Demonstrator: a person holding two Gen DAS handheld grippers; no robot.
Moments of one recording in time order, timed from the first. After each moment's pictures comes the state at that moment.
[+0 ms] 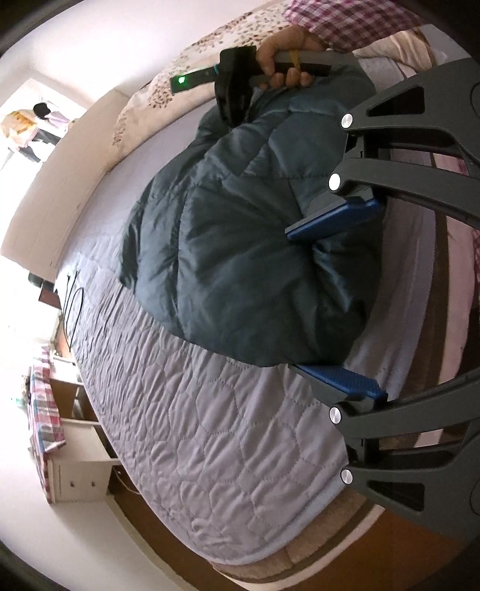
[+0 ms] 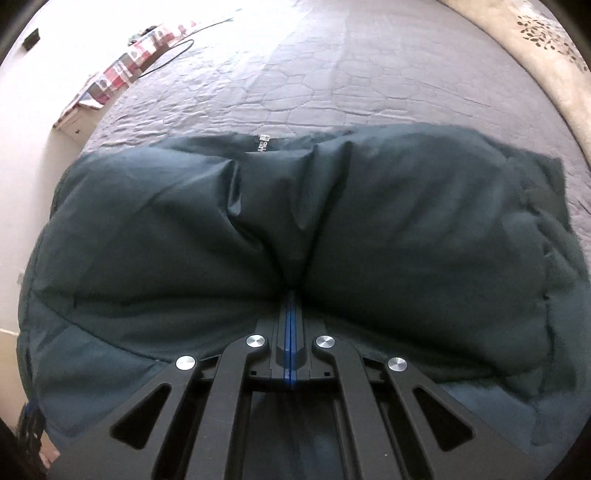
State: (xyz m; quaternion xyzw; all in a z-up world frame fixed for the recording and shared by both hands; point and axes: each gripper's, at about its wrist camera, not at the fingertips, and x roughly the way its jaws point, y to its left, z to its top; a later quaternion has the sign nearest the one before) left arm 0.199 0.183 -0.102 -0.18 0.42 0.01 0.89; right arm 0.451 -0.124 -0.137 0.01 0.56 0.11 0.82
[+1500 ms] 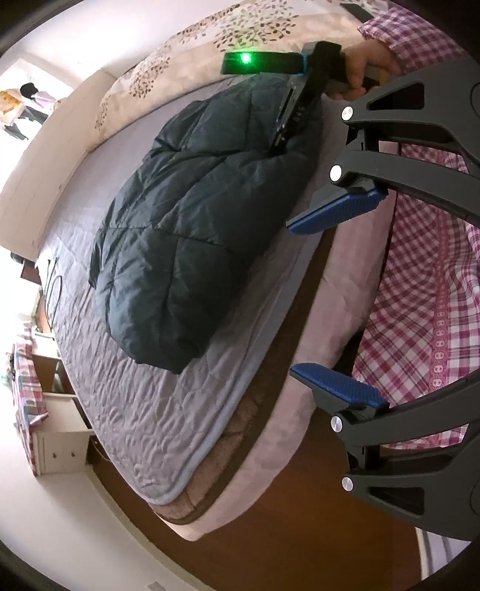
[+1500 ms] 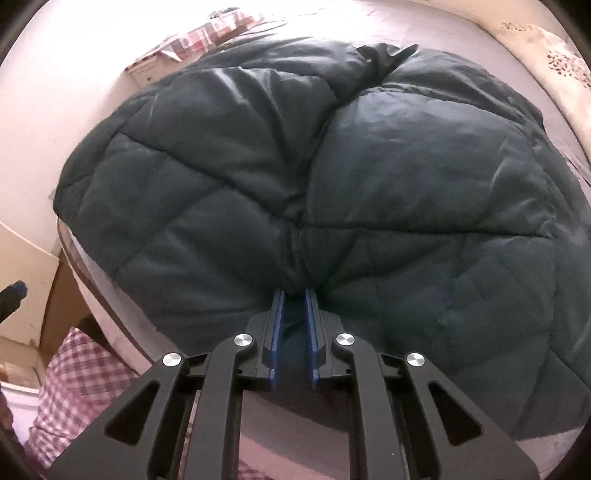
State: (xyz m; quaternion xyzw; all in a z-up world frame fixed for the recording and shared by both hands) left arm 0.098 0.120 -0.067 -0.17 0.48 0.06 0.86; right arm 0.254 -0.146 -0.146 -0.05 0.53 0.23 0.81
